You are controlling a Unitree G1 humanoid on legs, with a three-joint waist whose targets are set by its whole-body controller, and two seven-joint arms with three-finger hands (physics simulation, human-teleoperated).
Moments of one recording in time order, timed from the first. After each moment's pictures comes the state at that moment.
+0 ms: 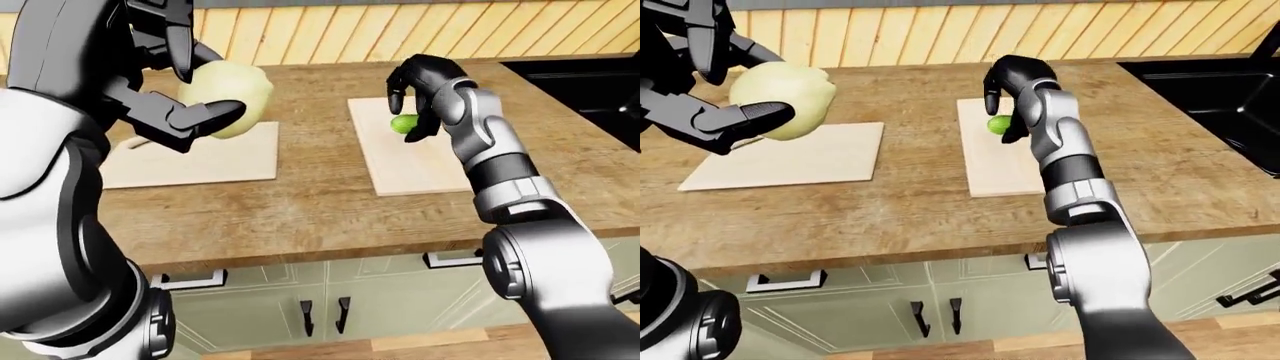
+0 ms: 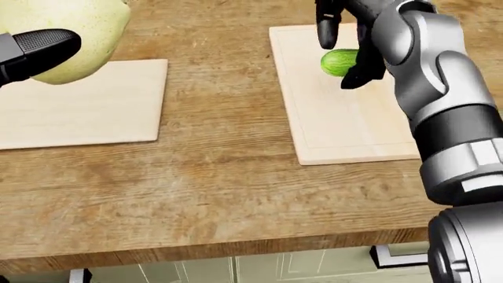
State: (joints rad) left arm -0.92 0.48 0.16 -0.71 0.23 1.22 -0.48; right arm -1.28 -0.35 0.00 1.04 -1.03 -0.08 0.22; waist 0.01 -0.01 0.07
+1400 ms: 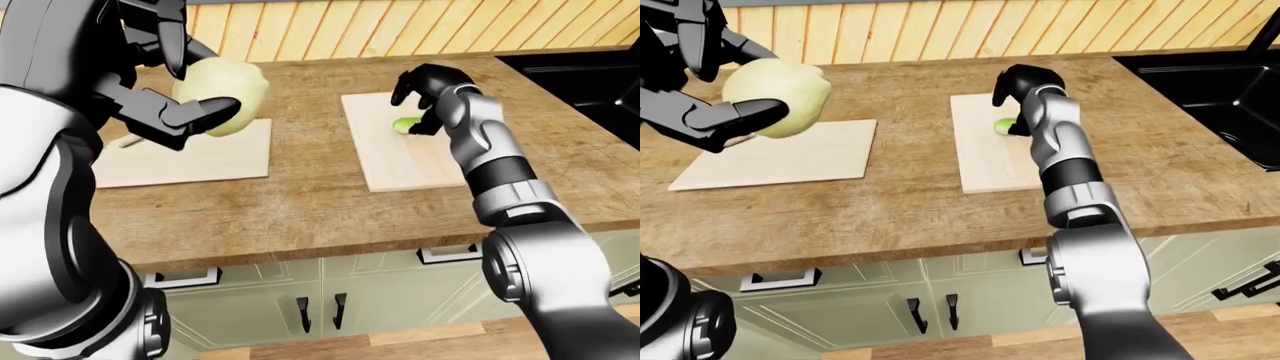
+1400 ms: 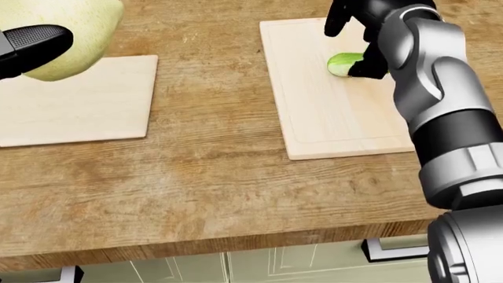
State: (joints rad) left arm -0.92 0.50 0.18 -0.70 0.19 1.21 -0.45; right arm -1.26 -0.35 0.01 1.04 -1.08 0.05 0.26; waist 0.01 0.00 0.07
